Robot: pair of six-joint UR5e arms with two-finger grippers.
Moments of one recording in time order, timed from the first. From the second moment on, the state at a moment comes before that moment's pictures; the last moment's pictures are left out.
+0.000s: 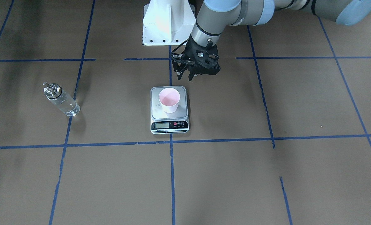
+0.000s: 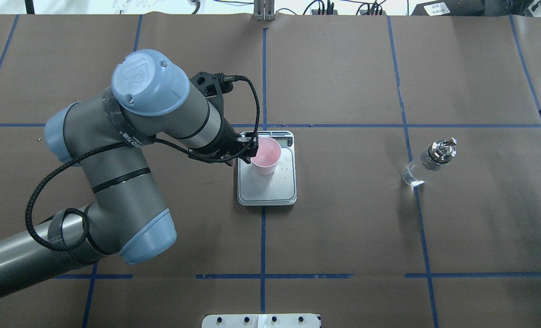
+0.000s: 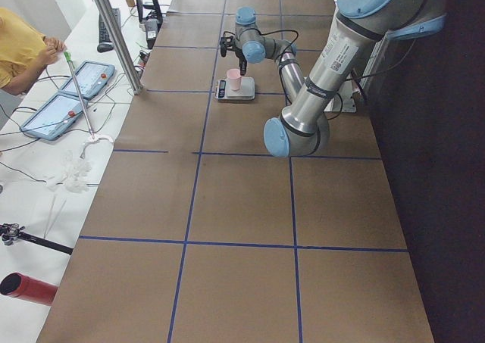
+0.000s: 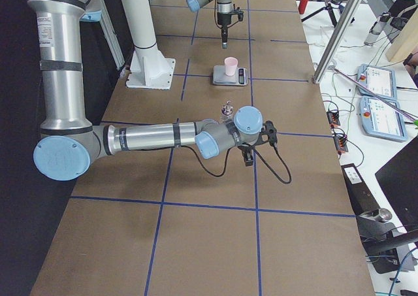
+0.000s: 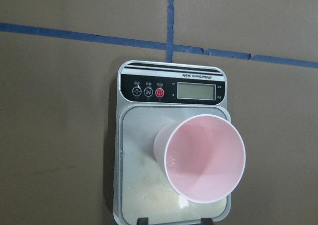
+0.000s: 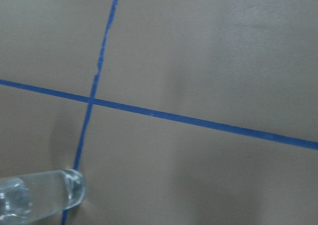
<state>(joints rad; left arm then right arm) -0.60 -2.26 -1.82 -1.65 -2.00 -1.31 1.34 -1.59 1.69 -1.07 2.55 0.44</state>
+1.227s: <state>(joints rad) -0.71 -2.17 -1.88 -1.68 -2.00 -1.29 0.66 -1.80 2.12 -0.86 1.82 1.21</state>
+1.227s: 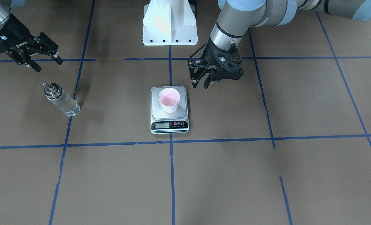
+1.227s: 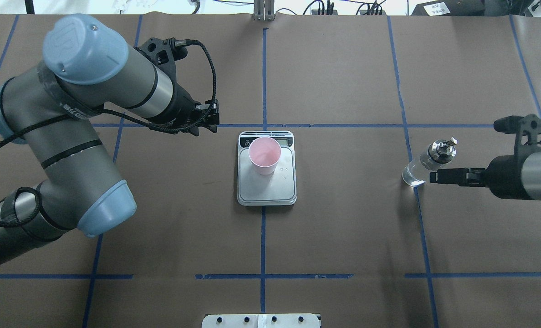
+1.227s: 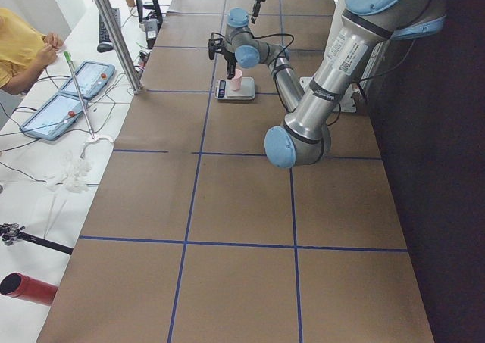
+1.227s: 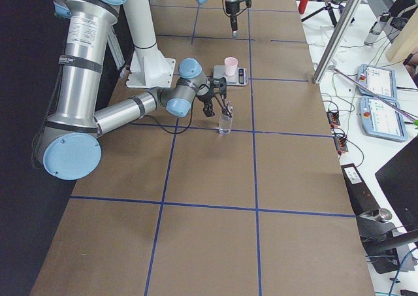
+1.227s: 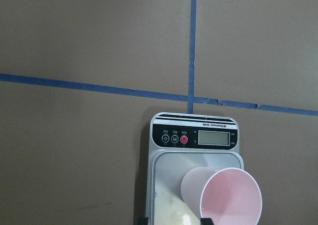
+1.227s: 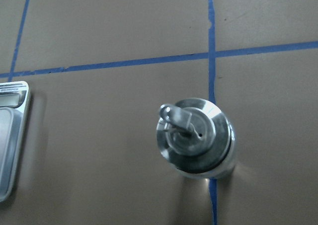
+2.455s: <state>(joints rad) -0.76 -2.06 -1.93 -1.67 -2.00 -1.20 0.31 -1.79 1.99 -0.85 0.98 1.37</state>
